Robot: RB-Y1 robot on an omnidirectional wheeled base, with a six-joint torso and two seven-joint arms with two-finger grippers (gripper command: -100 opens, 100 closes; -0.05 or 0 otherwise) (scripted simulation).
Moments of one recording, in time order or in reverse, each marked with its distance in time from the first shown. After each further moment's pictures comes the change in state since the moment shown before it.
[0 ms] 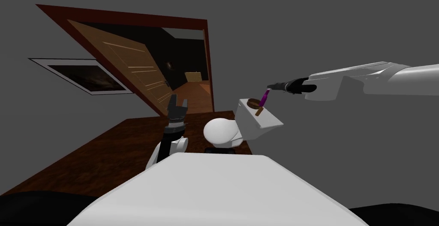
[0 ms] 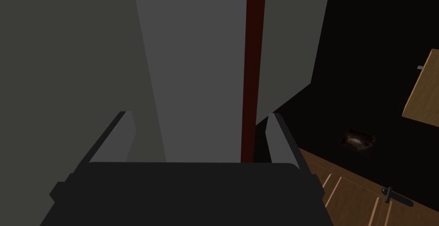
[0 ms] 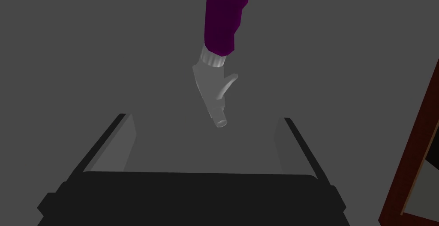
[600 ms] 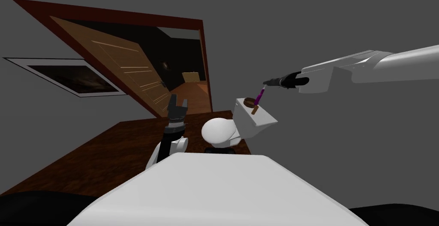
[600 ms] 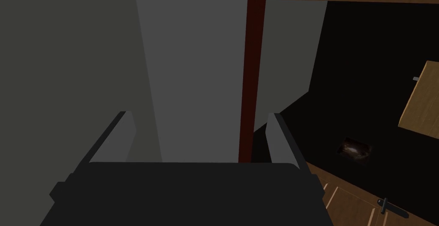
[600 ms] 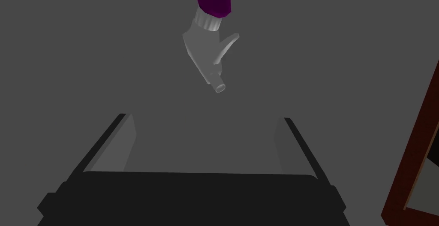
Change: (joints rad) left arm 0.000 0.000 0.000 0.000 0.000 0.000 0.000; right arm -0.025 -0.145 0.010 0.033 -0.108 -0.022 -0.023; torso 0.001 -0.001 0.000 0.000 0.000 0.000
